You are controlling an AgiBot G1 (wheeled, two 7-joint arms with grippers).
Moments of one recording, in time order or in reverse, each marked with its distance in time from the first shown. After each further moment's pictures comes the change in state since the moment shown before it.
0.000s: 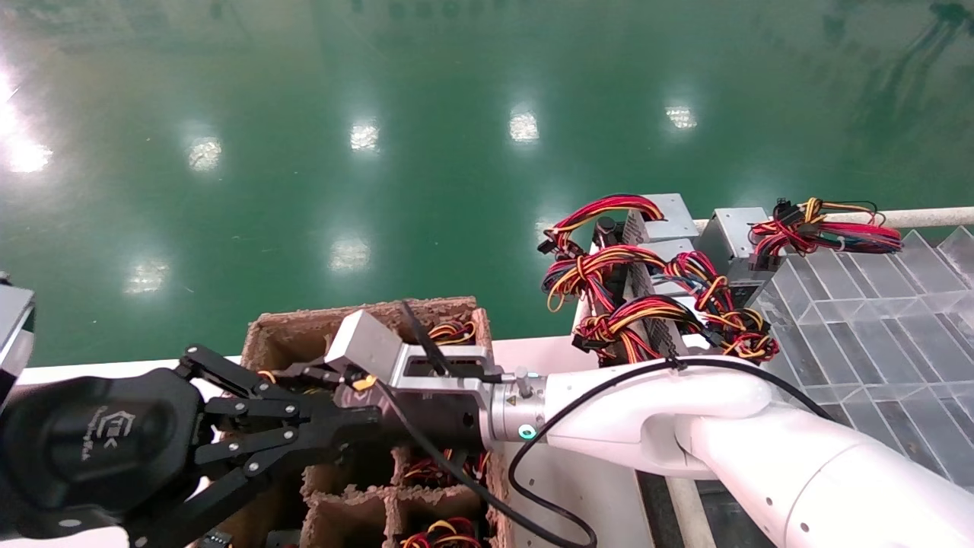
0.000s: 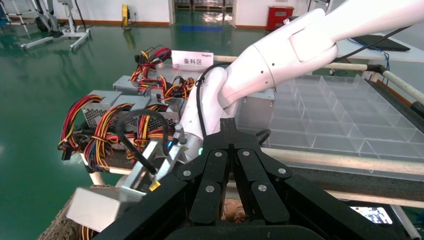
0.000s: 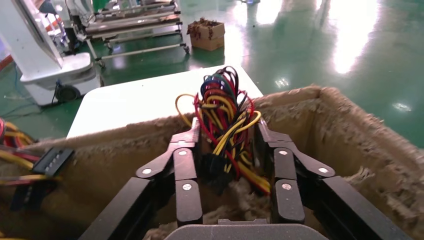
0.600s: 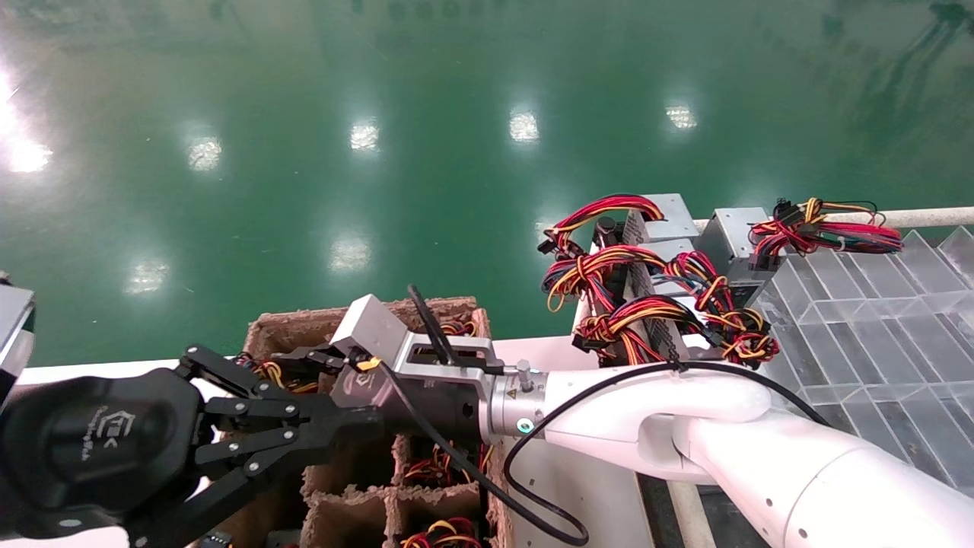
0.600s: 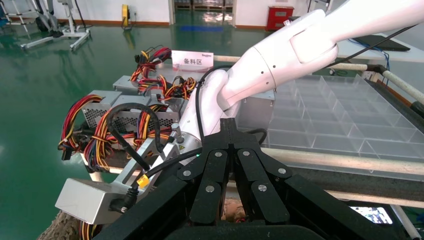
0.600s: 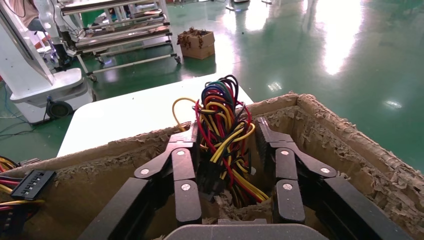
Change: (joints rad) left arm 0.000 0.000 0.001 0.000 0.000 0.000 0.000; right arm -0.004 0.000 -0.028 -0.002 0.081 0.024 -0.010
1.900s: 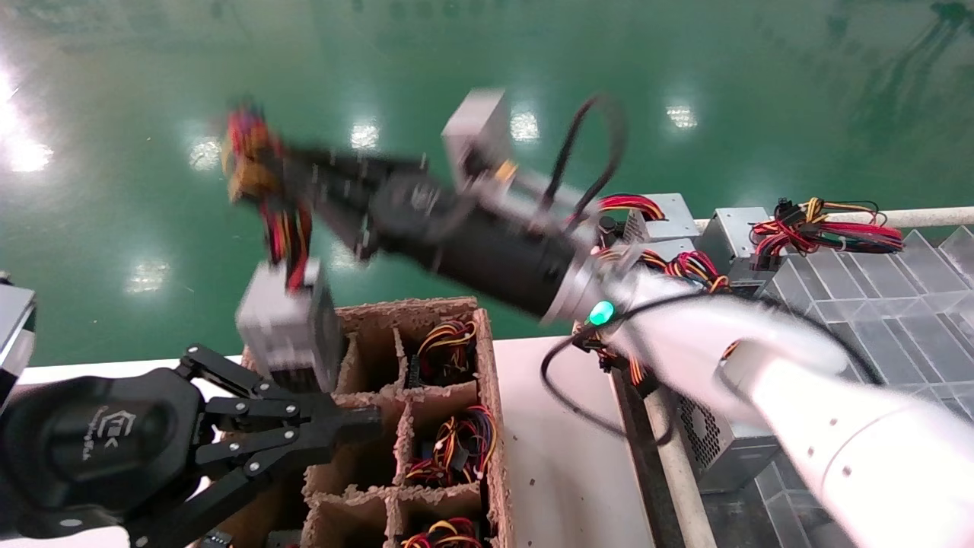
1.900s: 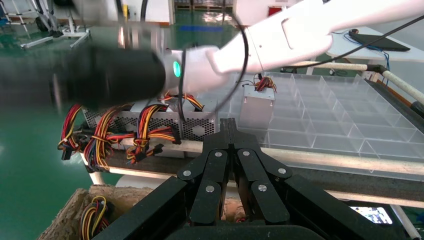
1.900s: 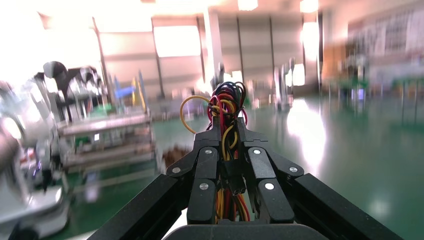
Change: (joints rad) left arm 0.000 -0.001 0.002 0.000 -0.001 -0.001 0.001; right arm 0.094 0.032 0.156 -0.147 0.336 -0.334 -0.099
